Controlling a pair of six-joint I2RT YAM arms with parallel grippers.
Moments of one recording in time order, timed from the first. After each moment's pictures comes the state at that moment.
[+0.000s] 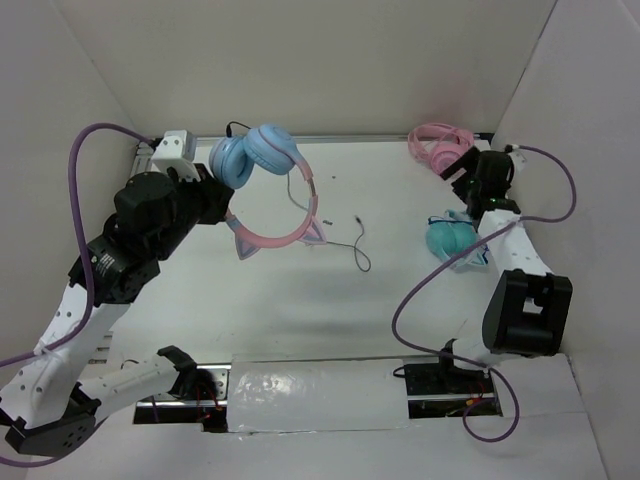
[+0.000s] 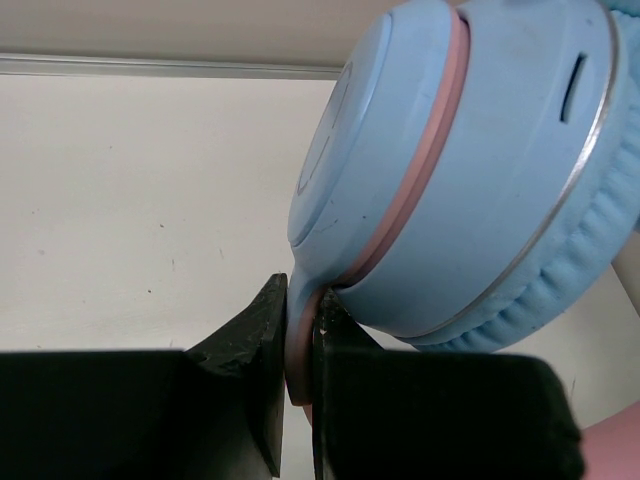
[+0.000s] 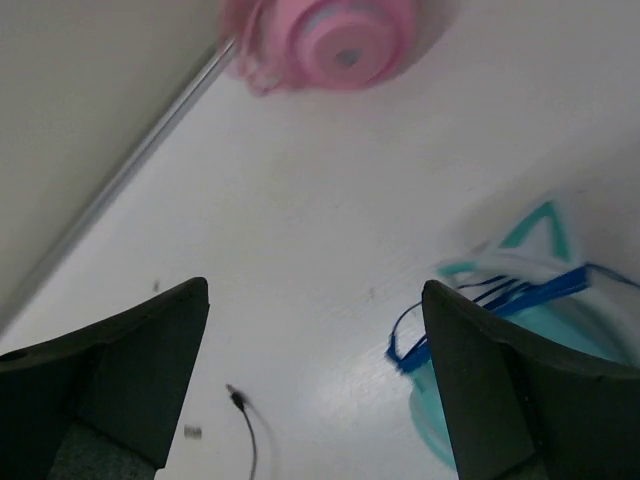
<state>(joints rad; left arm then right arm) -0.57 0.97 1.41 -0.68 -0.27 -0.38 -0.19 1.47 1.10 -0.12 0.10 0.71</state>
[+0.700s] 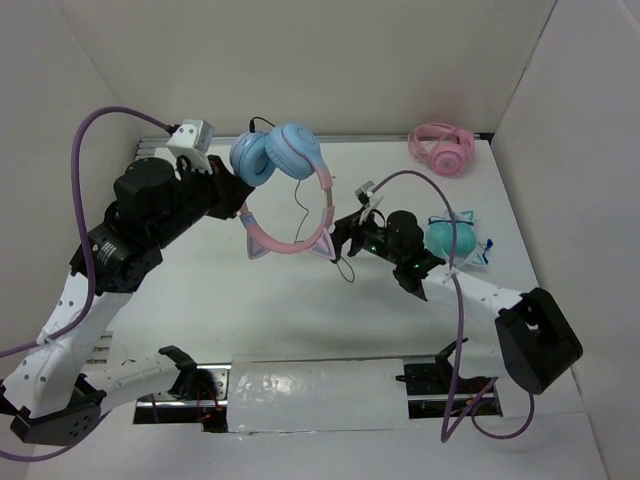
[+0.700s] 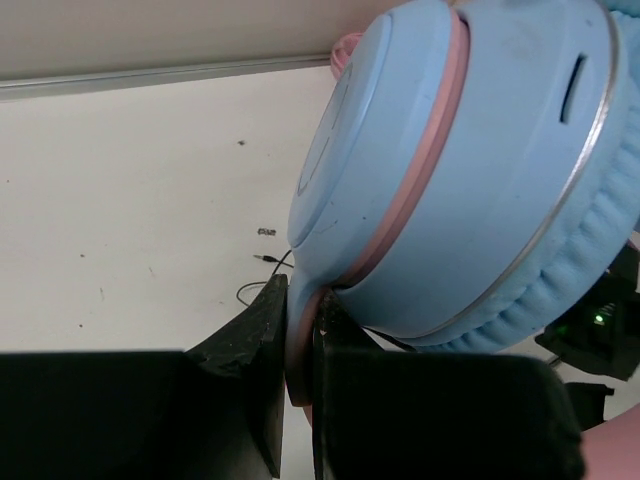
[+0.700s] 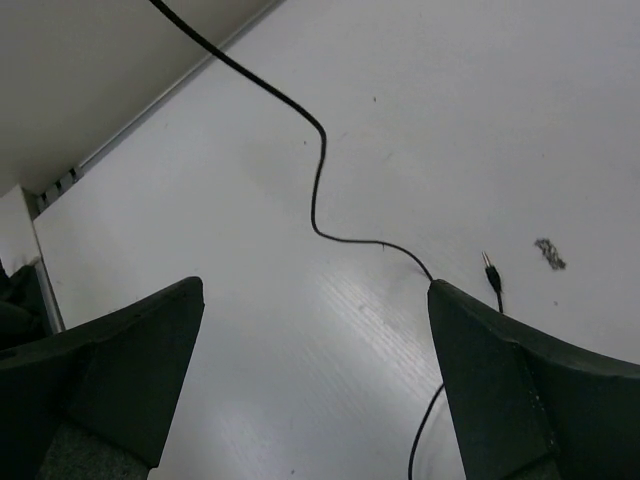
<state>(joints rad) -0.57 1.03 1.51 -0.67 -0.06 -0.36 0.55 1.25 0.61 0.50 -0.36 0.30</state>
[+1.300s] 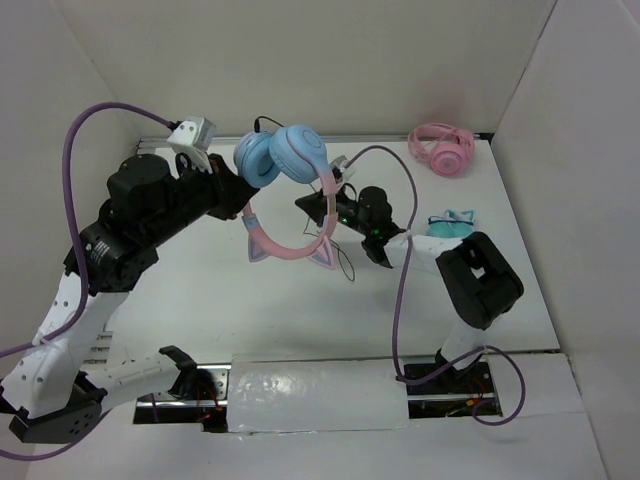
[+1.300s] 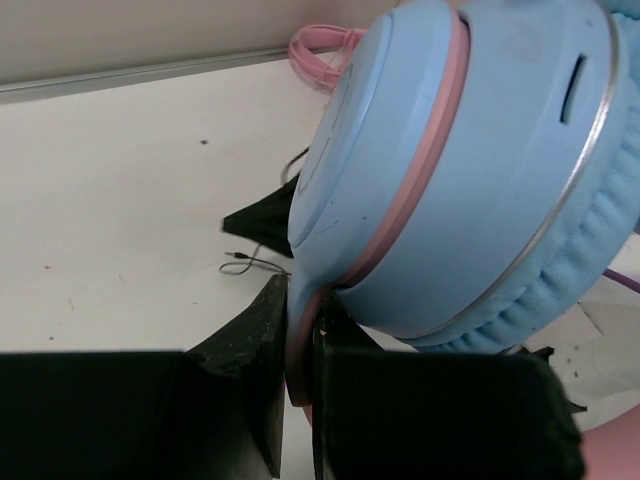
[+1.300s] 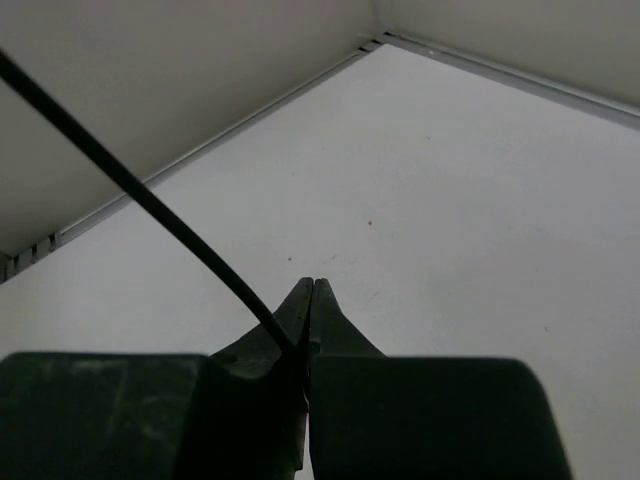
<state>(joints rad) -0.57 1.05 1.56 -0.69 0.06 -0.35 0.60 1.72 0.90 0.89 -0.39 0.25</state>
